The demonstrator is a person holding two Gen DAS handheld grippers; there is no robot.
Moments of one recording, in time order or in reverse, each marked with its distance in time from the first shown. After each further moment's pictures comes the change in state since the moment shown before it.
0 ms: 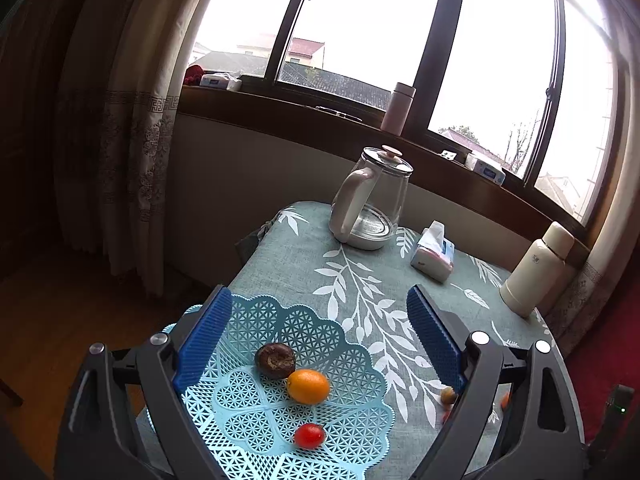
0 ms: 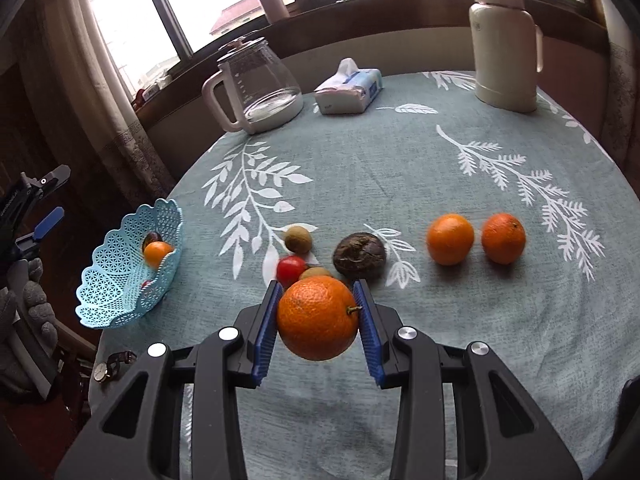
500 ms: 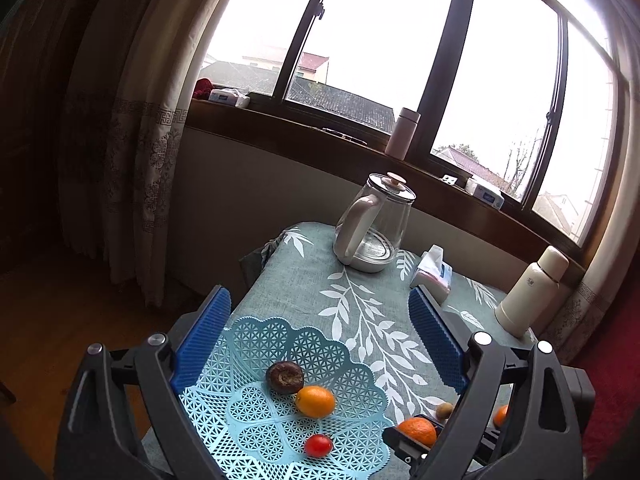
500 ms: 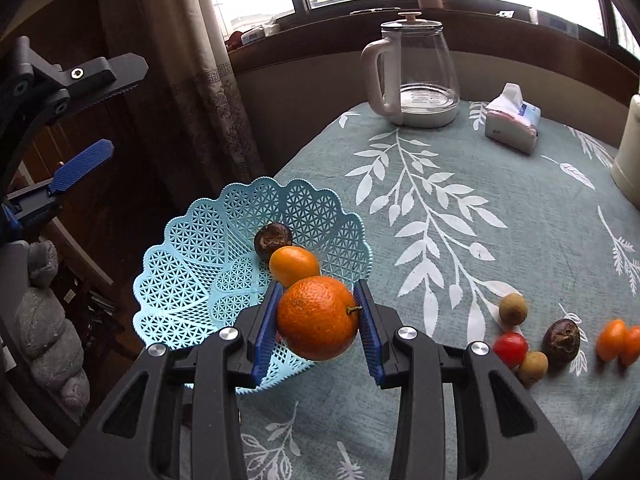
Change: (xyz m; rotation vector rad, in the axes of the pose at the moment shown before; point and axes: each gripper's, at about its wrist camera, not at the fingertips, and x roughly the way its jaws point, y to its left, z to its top) left arm -0.016 0.016 0.014 -0.042 -0.052 -0.009; right arm 0.067 0.164 0.023 -0.258 0.077 0.136
